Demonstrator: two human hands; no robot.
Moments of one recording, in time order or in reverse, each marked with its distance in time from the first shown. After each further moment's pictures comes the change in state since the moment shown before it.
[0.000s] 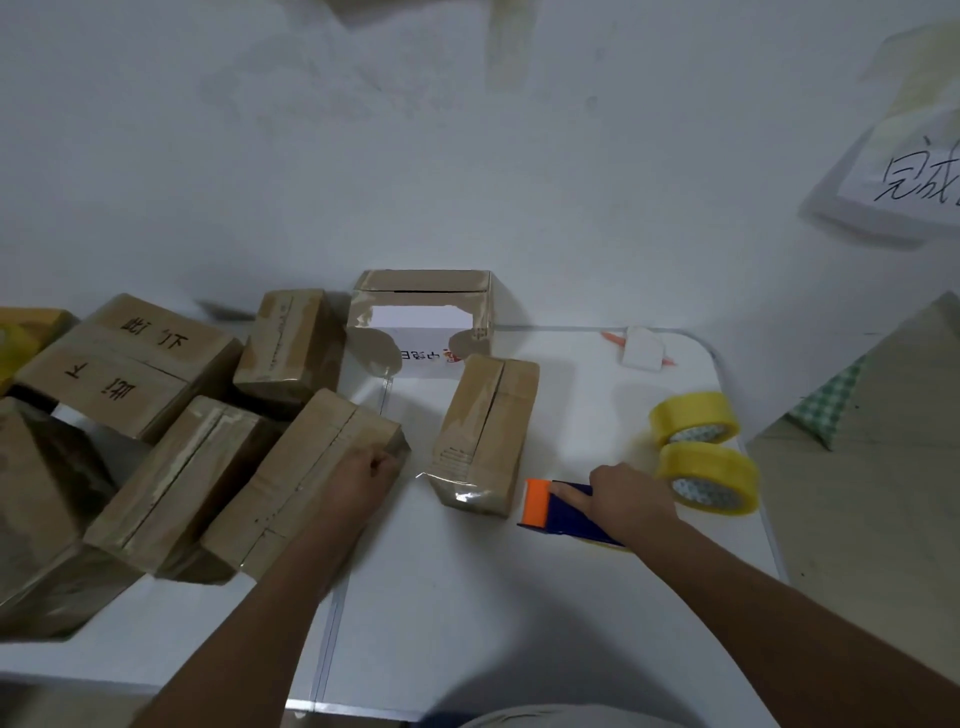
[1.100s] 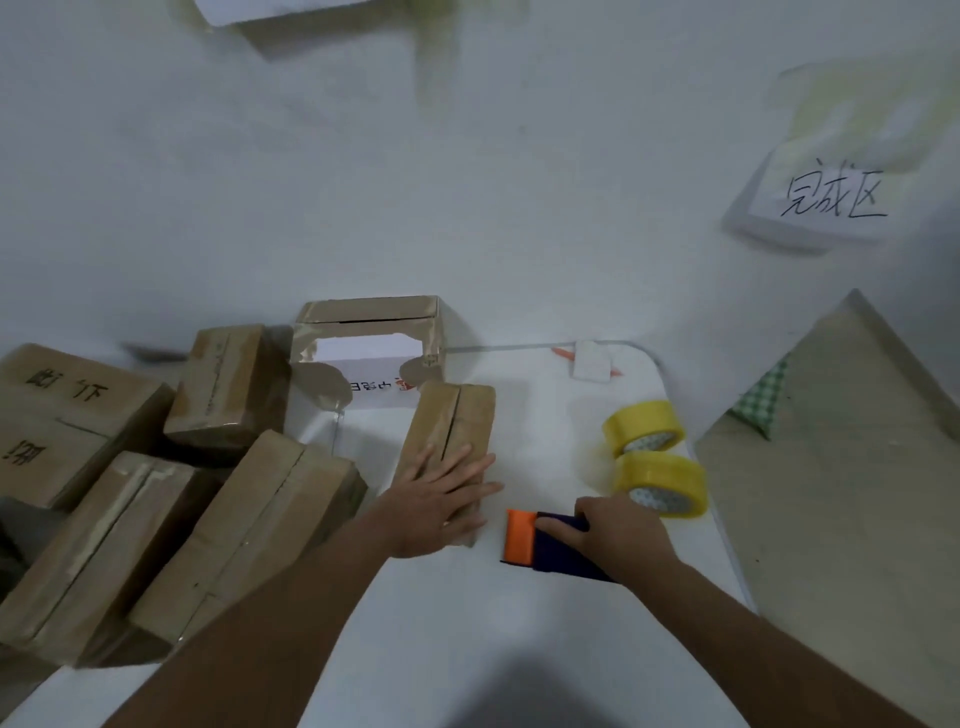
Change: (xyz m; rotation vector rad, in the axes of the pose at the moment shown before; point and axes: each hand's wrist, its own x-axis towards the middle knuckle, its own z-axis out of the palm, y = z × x) left_hand 0.031 0.055 0.066 0.705 -0.370 0.931; right_hand -0.024 0.032 0.005 0.077 0.074 0.029
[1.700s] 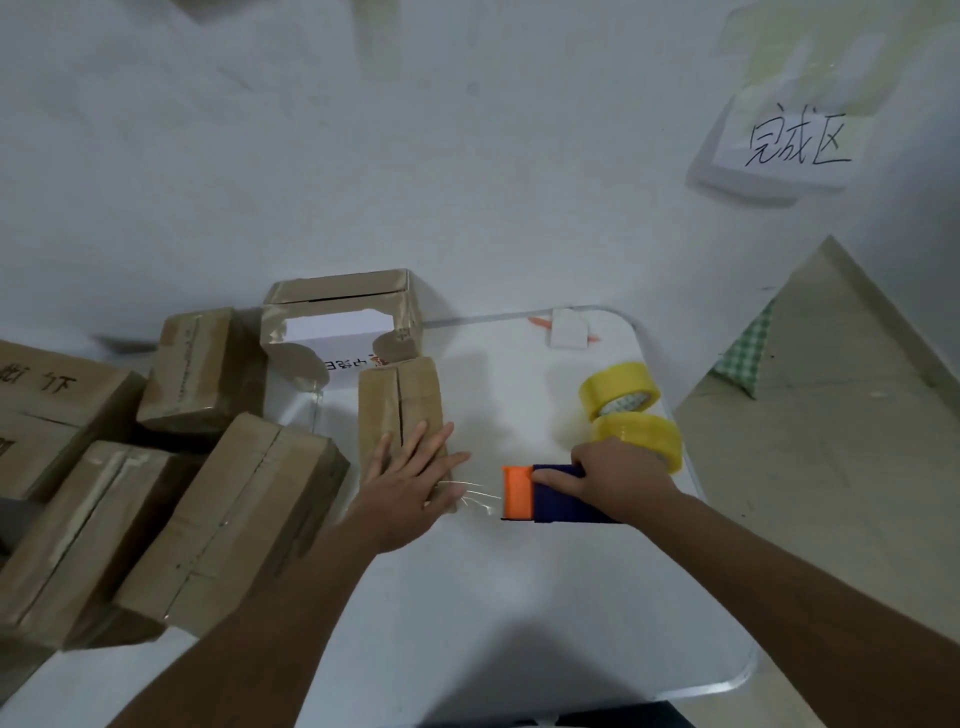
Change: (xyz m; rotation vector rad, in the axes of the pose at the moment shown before) left_hand -0.011 0.029 0.013 -0.071 0.098 -0.261; right_hand -0.004 0.025 -0.027 0.064 -0.022 -0.019
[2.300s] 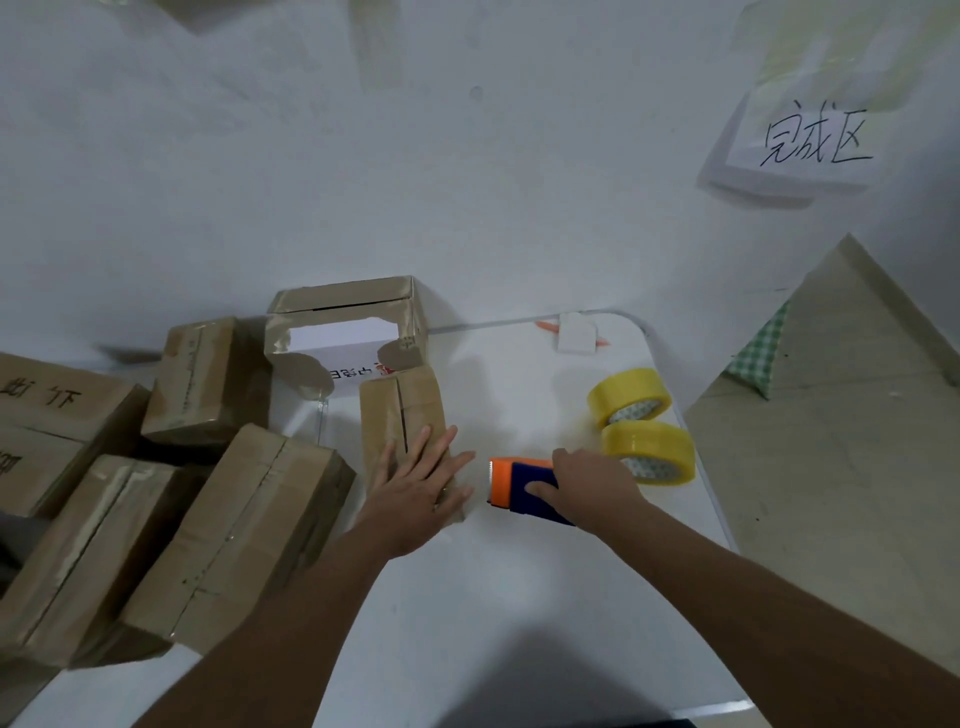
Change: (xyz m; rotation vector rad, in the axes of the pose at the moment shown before) left_hand 0.011 0.002 -0.007 0.063 -0.082 -0.046; right_hand 0.020 -0.031 0.014 -0.117 -0.024 -0.029
